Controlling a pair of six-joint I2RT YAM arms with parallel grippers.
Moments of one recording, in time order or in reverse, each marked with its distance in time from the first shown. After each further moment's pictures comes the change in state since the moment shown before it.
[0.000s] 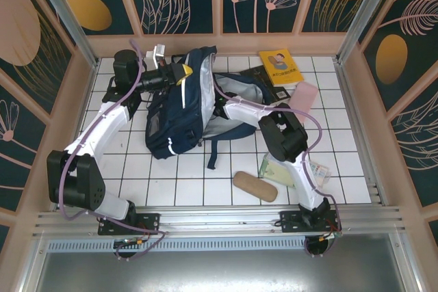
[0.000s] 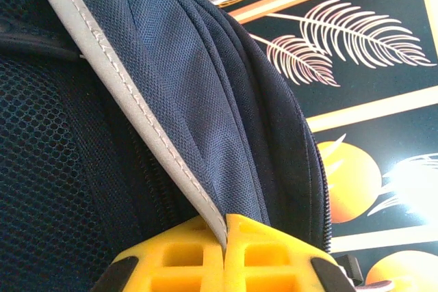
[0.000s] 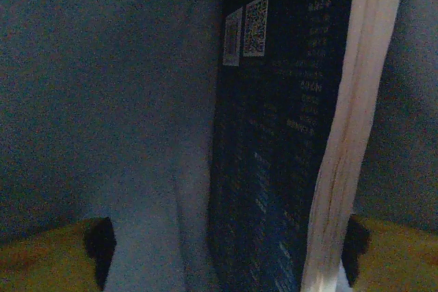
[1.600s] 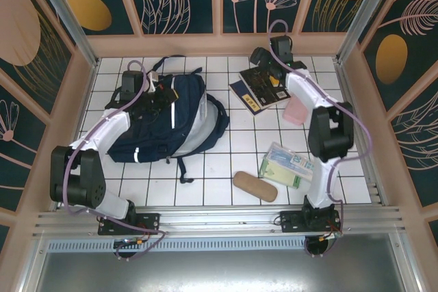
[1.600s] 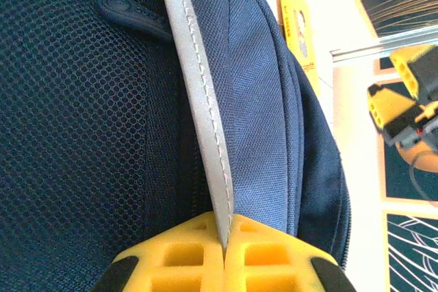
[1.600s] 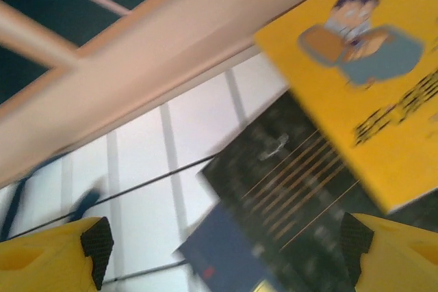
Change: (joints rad) left arm 0.043 0.019 -0.158 -0.314 -0.406 0.300; right arm -0.482 -0.229 0.035 -0.360 0.529 -0.399
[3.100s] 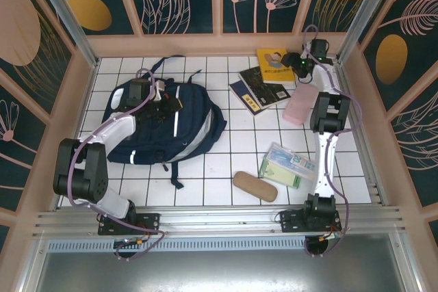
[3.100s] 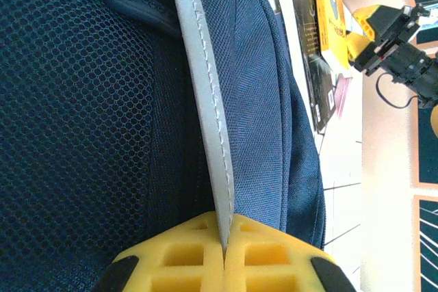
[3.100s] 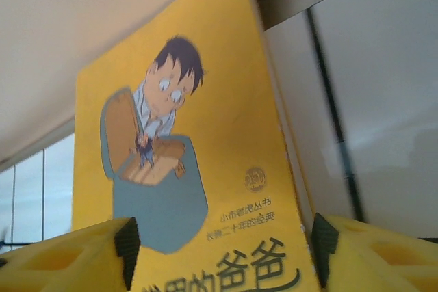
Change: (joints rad) left arm -0.030 0.052 -0.081 0.073 -0.006 0.038; right arm -0.351 0.675 0.703 -0.196 -0.592 -0.216
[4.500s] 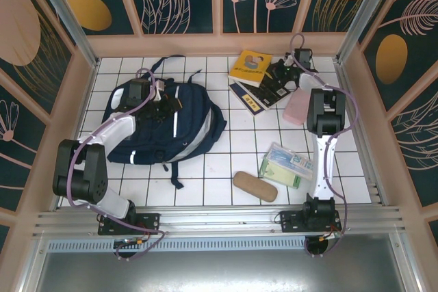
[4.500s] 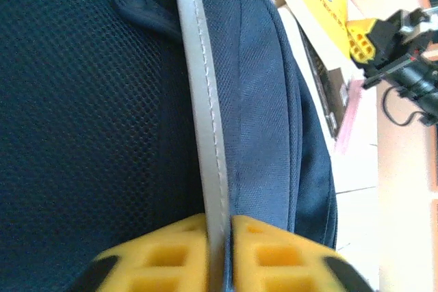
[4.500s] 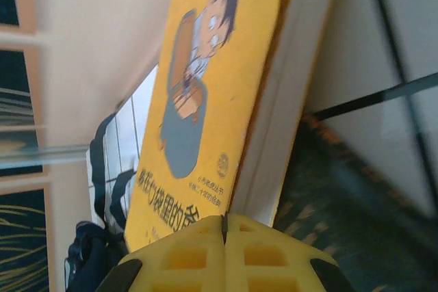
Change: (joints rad) left arm -0.001 -0.024 0.001 -0.035 -0.061 0.039; right arm 0.114 -0.248 -0.518 0.370 -0.192 0.355
